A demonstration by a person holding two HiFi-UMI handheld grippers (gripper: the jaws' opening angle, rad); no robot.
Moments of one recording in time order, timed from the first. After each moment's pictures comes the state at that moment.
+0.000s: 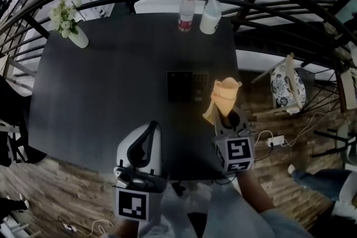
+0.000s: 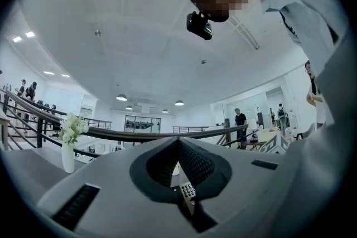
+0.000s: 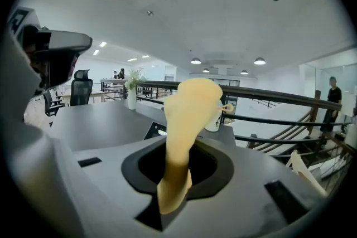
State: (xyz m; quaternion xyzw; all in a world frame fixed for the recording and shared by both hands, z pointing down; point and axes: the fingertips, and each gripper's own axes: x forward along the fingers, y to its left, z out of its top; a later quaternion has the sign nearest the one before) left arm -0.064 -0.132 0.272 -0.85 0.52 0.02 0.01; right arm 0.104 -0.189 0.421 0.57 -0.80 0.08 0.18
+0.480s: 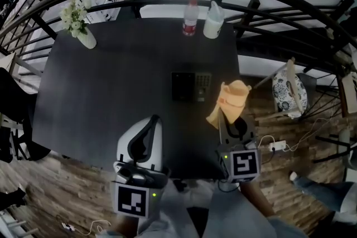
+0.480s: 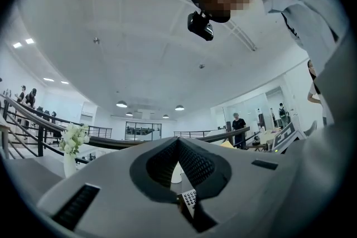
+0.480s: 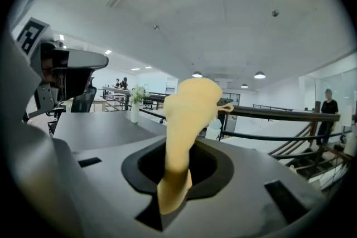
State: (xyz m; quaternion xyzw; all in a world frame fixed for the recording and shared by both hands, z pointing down) left arm -0.066 -0.124 0.244 -0.85 0.52 0.05 0.04; right arm 0.096 -0.161 0.360 0.57 -0.81 0.02 0.14
